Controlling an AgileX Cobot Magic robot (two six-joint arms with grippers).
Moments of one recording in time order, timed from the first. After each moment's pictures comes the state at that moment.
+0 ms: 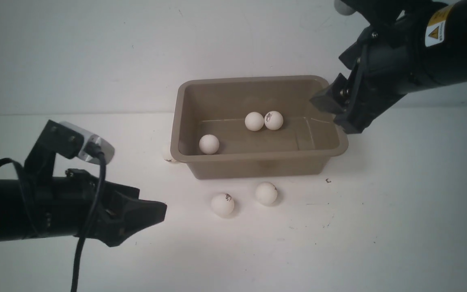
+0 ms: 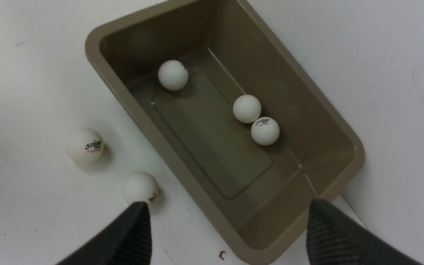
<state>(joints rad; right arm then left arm) 0.54 1.39 -1.35 -0.01 0.81 -0.50 0.02 1.27 -0.63 -1.30 0.82 1.44</state>
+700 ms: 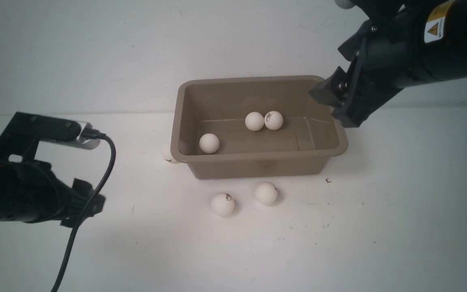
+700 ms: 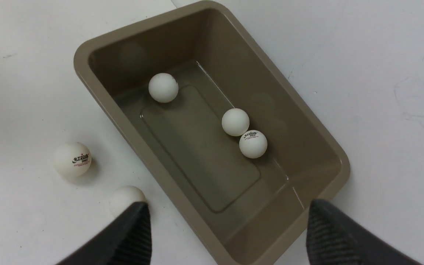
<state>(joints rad) 0.54 1.39 -1.35 -0.03 0.76 -0.50 0.01 1.28 -0.72 -0.41 0.52 0.49</state>
